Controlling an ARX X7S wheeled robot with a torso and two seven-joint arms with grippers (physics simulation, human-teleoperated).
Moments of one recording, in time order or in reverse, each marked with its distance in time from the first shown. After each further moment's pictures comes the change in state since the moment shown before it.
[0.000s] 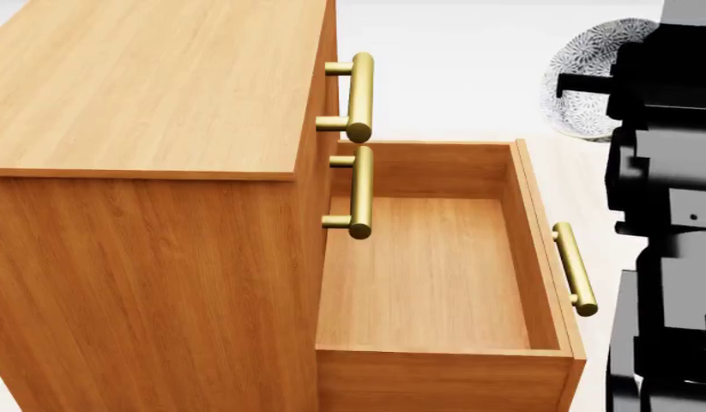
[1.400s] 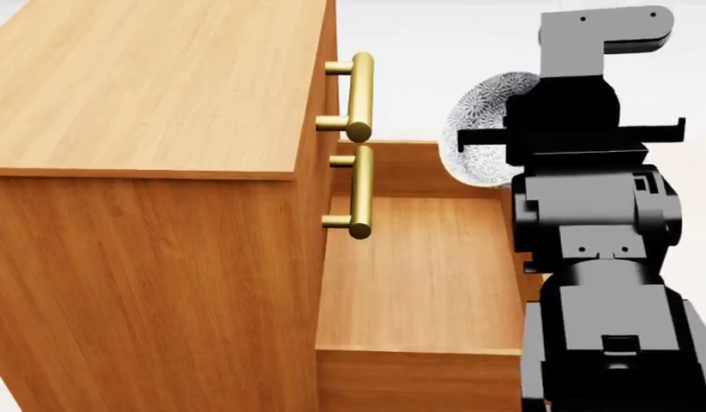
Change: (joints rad) left arm -0.017 -0.002 0.014 -0.044 -0.007 0.034 -0.005; right arm -0.076 -0.127 0.015 0.034 -0.076 -0.027 -0.097
